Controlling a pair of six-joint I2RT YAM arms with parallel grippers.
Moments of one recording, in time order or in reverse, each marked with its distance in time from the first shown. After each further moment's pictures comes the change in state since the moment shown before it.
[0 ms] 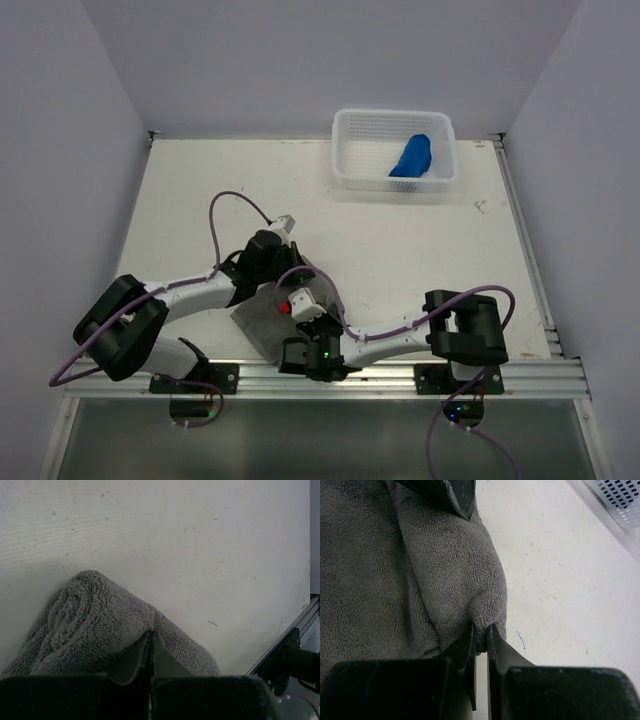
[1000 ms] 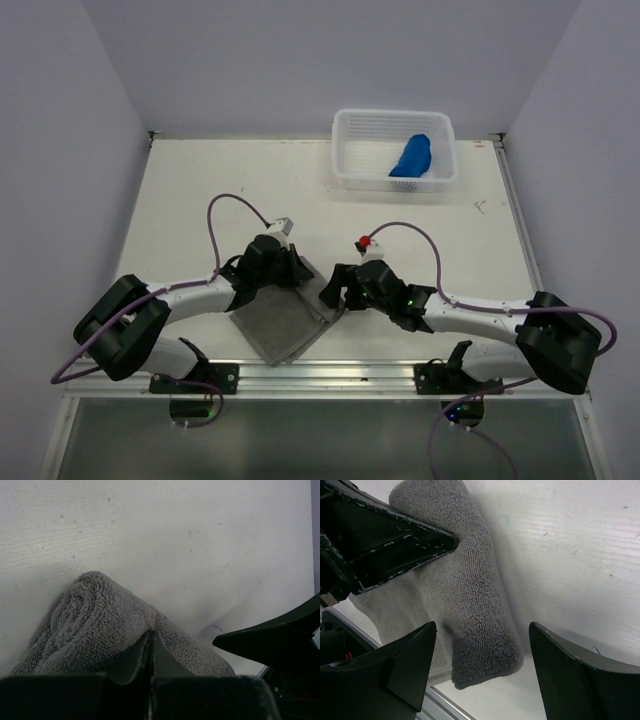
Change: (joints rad) left arm -0.007 0.005 -0.047 0.082 -0.045 -0.002; right arm -0.577 -0.549 -0.470 0.600 -1.004 0.152
